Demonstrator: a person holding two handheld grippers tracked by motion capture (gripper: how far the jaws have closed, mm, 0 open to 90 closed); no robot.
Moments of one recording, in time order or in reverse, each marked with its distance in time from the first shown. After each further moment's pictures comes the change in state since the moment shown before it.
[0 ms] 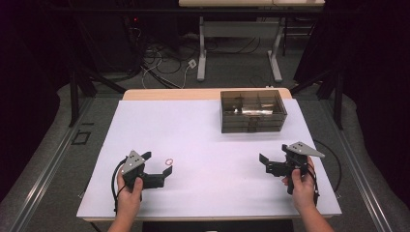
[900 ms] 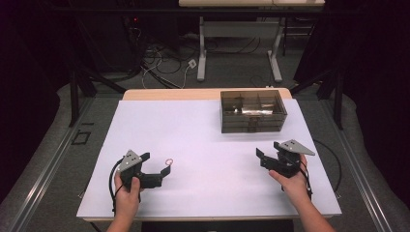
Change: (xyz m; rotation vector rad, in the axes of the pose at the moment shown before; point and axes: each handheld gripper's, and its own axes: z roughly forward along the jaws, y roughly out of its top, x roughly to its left) left arm 0.003 0.002 -0.006 0.010 -0.018 -0.067; right arm 0.013 0.003 0.017 -0.007 -0.078 -0.035
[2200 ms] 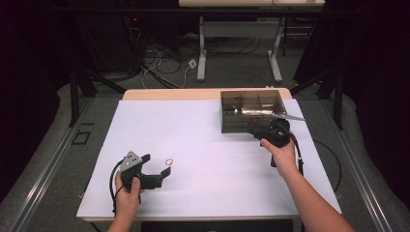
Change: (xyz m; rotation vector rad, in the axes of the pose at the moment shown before) left arm 0.003 -0.005 0.003 0.019 -0.007 -0.019; right arm -0.014 0.058 0.063 0.137 0.077 0.233
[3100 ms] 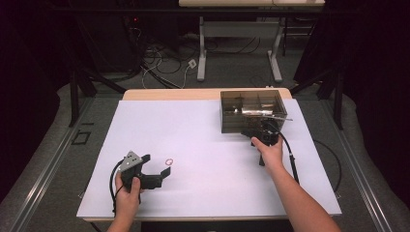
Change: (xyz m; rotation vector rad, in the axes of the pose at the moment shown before) left arm 0.001 -0.001 0.001 0.007 -0.001 0.002; right arm -0.003 -0.013 0.046 0.105 0.024 0.161
